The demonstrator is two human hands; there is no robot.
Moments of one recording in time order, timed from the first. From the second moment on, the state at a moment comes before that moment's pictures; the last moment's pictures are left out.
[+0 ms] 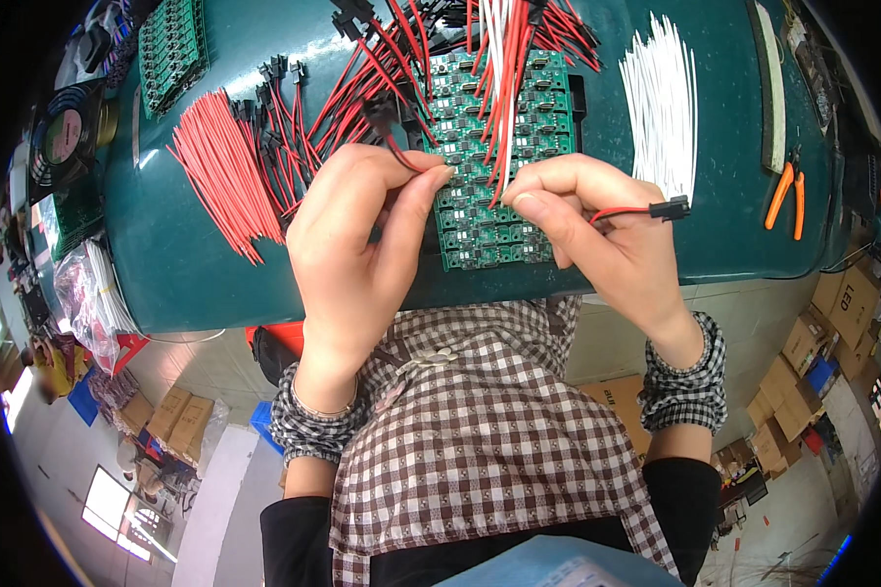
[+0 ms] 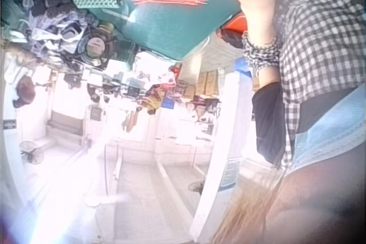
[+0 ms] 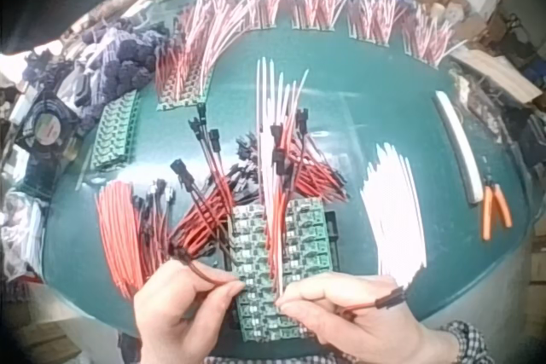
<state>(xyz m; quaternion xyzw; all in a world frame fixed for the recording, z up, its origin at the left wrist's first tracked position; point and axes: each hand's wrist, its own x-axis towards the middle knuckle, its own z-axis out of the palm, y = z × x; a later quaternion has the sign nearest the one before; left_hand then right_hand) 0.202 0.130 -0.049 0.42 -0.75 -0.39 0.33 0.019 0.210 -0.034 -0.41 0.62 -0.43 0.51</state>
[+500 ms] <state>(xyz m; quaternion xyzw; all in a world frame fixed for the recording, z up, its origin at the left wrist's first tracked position) 0.199 0.127 -0.043 0.47 -0.73 -0.43 0.25 0.010 0.211 -0.026 -0.40 0.56 -0.44 0.58</state>
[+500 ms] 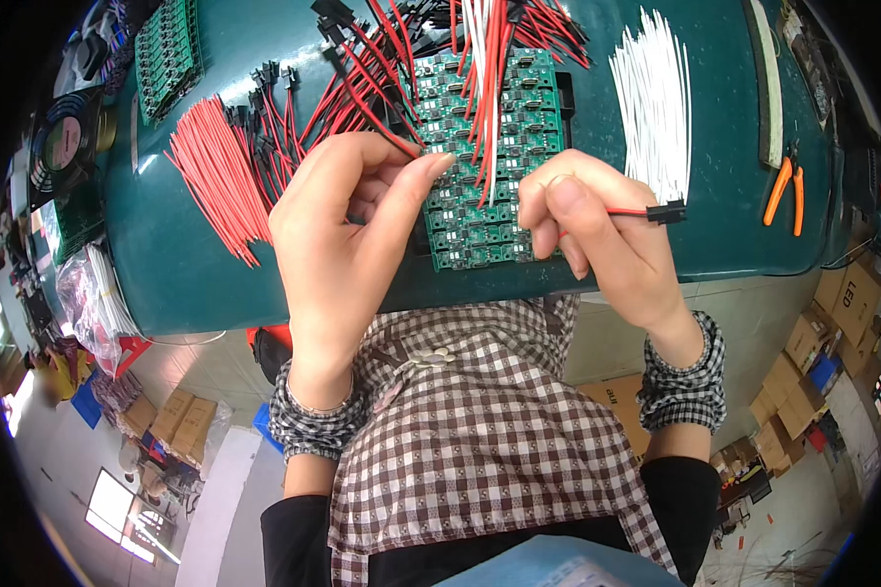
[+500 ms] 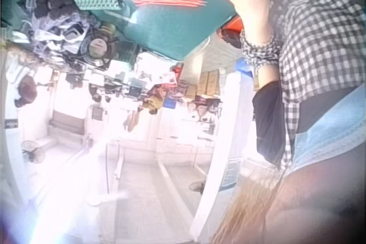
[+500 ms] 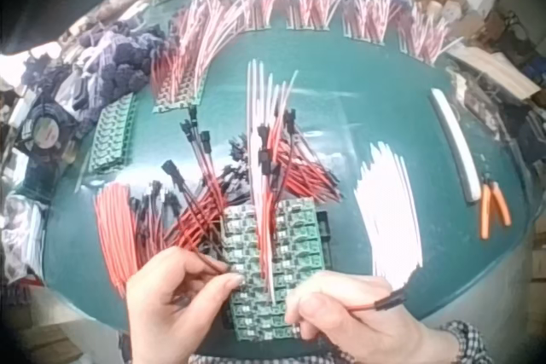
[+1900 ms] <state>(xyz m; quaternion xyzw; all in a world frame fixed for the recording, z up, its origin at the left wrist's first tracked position) 0.182 0.177 -0.022 0.37 -0.53 -0.71 0.27 -0.007 0.224 -0.017 -0.18 0.47 -0.51 0.70</state>
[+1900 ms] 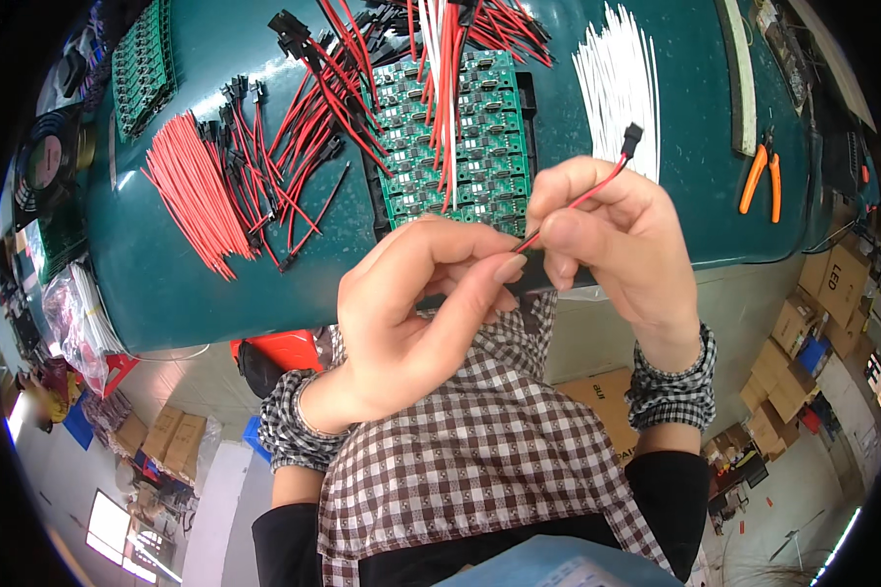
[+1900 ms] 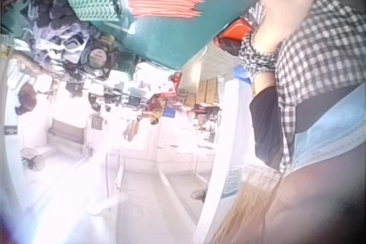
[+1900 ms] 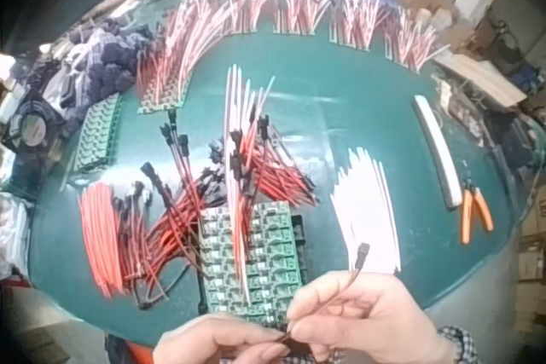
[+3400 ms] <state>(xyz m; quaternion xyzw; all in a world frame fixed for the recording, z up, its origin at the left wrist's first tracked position) 0.194 0.066 -0.061 0.56 -0.74 -0.30 0.24 0.017 0.204 -0.038 -0.45 0.66 -0.47 0.37</state>
